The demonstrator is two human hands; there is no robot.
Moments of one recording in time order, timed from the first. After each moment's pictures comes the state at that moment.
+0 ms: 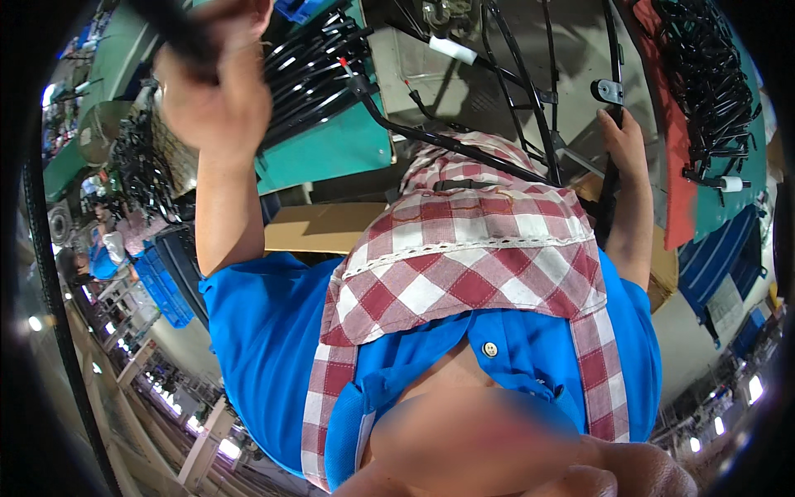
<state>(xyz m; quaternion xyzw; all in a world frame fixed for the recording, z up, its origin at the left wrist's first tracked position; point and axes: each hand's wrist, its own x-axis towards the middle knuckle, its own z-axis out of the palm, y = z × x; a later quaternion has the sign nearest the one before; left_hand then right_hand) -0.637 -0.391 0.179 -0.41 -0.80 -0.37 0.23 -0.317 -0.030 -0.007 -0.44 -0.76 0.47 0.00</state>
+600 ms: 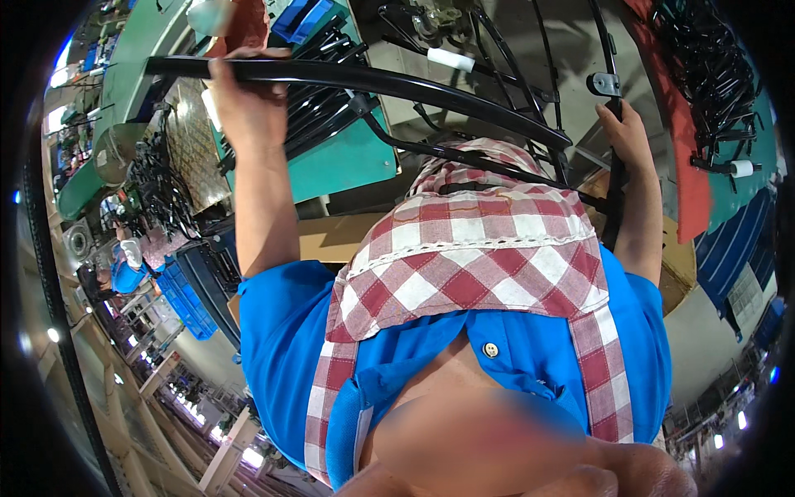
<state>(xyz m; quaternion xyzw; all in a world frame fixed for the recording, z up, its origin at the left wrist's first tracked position) -0.665 -0.404 0.119 -0.10 -0.56 -0.80 -0.19 -0.320 -0.030 -0.007 -0.43 -0.77 0.47 -0.02</state>
